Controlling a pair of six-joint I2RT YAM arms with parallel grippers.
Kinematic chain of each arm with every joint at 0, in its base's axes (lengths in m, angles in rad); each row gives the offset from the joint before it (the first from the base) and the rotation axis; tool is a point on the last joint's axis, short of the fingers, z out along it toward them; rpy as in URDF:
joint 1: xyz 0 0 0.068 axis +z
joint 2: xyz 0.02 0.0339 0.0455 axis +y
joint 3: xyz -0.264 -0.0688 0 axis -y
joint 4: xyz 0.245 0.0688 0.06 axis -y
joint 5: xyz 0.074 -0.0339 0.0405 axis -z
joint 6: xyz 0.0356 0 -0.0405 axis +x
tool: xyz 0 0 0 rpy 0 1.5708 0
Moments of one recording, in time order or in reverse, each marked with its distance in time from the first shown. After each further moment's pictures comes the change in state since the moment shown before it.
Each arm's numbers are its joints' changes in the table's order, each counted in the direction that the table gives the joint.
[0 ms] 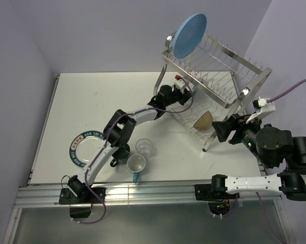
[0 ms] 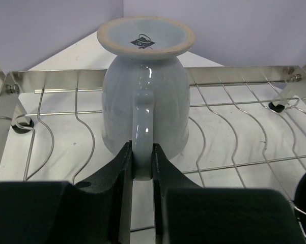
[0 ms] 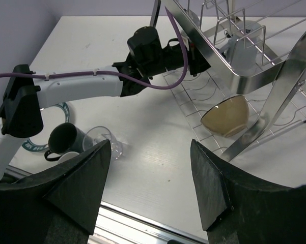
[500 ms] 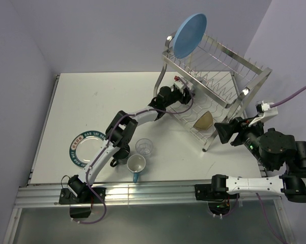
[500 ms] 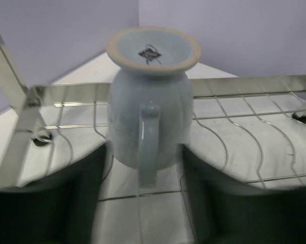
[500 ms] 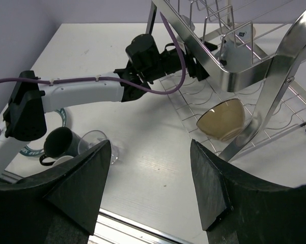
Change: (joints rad) left arm 0.005 0.086 0.077 0.088 -0.032 0.037; right arm 0.000 -0.094 -0.111 0.074 0.017 -0.043
